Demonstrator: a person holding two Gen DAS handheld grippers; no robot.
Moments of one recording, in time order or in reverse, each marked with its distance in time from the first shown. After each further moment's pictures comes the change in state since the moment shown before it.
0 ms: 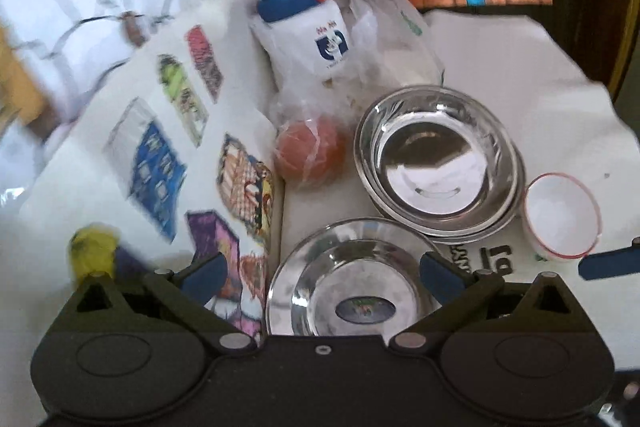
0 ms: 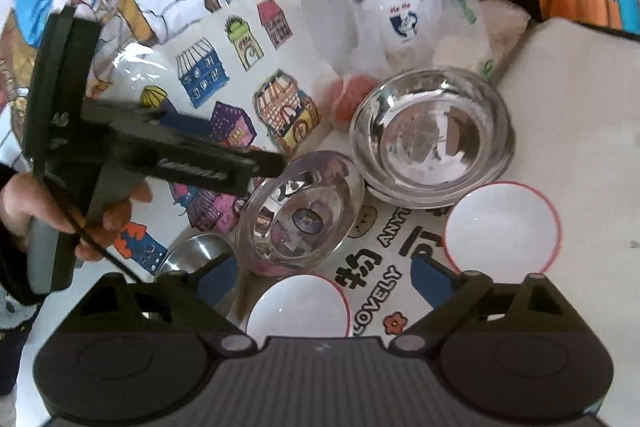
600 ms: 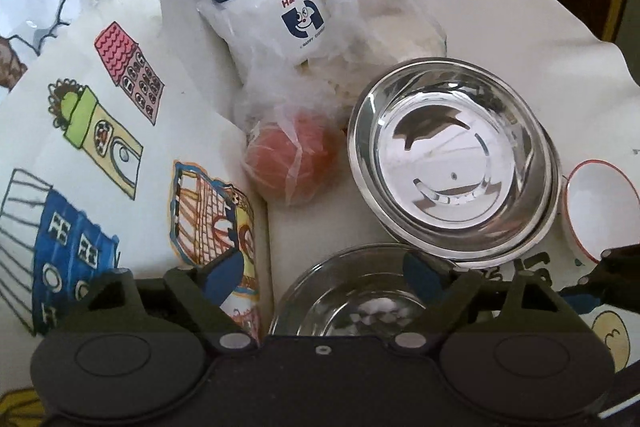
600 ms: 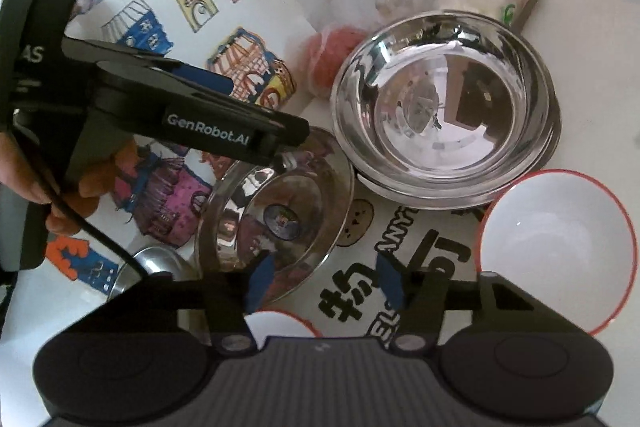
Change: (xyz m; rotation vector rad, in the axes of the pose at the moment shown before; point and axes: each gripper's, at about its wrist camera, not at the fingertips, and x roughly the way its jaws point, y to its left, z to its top) left arm 0.065 -0.001 0.031 0.113 0.075 -0.035; right arm 0.074 -0.015 0.010 0.063 0.082 -0.021
